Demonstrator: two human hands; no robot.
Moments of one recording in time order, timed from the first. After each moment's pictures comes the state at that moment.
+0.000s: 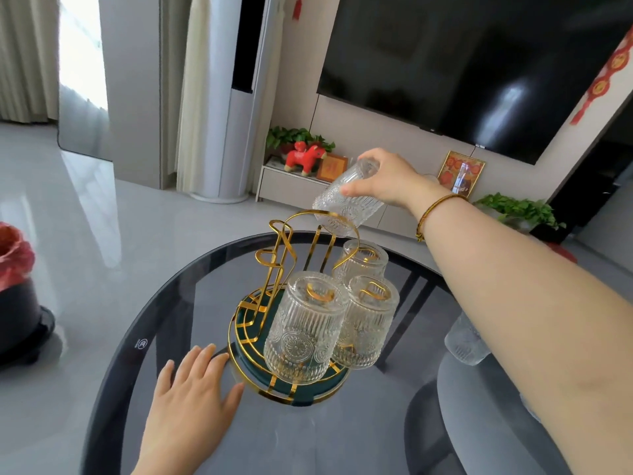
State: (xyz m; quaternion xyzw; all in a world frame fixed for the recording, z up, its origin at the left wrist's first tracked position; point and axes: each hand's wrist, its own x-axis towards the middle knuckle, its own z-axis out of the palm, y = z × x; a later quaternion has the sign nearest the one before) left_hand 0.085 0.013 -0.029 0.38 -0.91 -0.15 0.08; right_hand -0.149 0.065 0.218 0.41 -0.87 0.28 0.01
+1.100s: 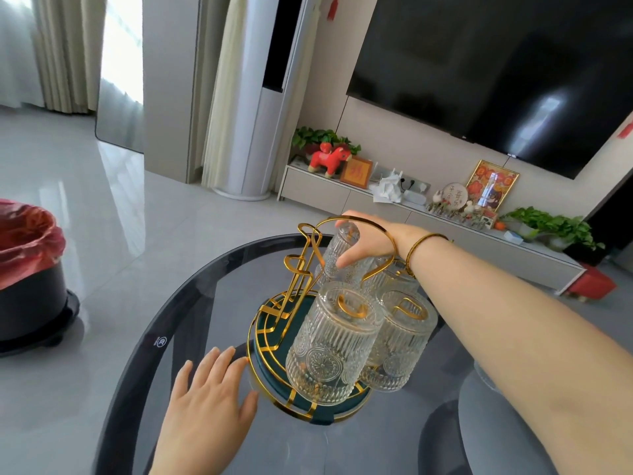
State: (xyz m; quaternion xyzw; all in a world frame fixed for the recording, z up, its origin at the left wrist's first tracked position) left_hand 0.083 0.011 -0.026 0.38 -0.91 -0.15 0.09; right_hand -0.156 0.025 0.153 0.51 -0.85 0.03 -0.11
